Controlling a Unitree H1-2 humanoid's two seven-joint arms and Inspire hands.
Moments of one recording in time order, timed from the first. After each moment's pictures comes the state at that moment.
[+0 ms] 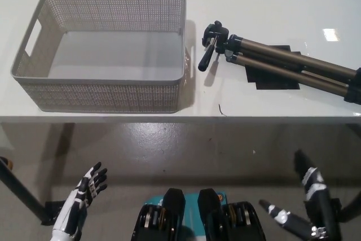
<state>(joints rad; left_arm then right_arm) -0.03 0.18 0.03 0.34 -0.09 -0.33 -0.20 0.11 -0.03 0.02 -0.03 -0.08 -0.38 0.00</state>
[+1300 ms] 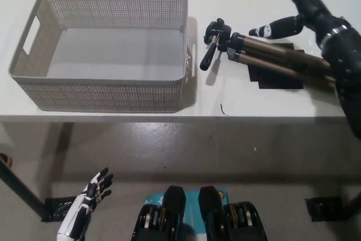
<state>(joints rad) -0.02 0.18 0.02 0.36 -0.06 -0.33 -0.20 -0.96 -0.33 0.26 0.50 -0.32 0.18 0.21</state>
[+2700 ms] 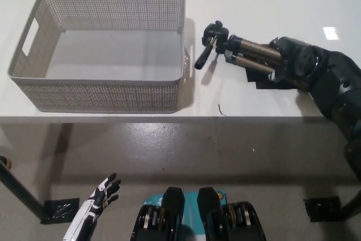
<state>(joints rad) 0.00 0.18 -0.01 0.35 -0.05 -0.38 -0.22 -1.22 -0.21 0.53 1.42 -0.45 0.11 0.17</state>
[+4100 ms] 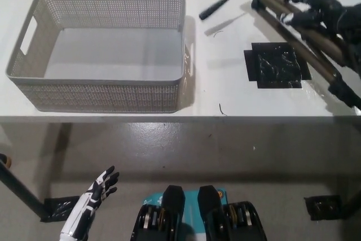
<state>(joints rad) -0.03 0.19 -0.01 0.37 -0.05 -0.40 -0.23 -1.33 -0.32 0.11 1.40 -0.27 0.03 0.30</state>
